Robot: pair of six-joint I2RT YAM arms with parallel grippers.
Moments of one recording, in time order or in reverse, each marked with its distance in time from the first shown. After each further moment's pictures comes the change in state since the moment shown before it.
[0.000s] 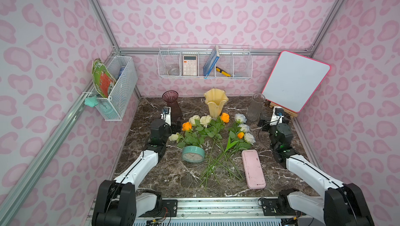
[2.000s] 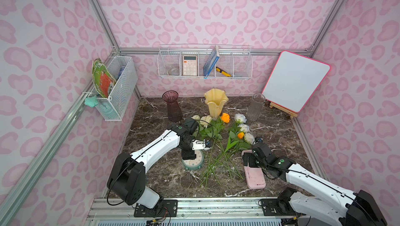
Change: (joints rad) left arm -0.356 0.348 0.394 -1.127 0.148 0.794; right arm 0.378 -0.101 -0.115 -0.829 -0.182 0.566
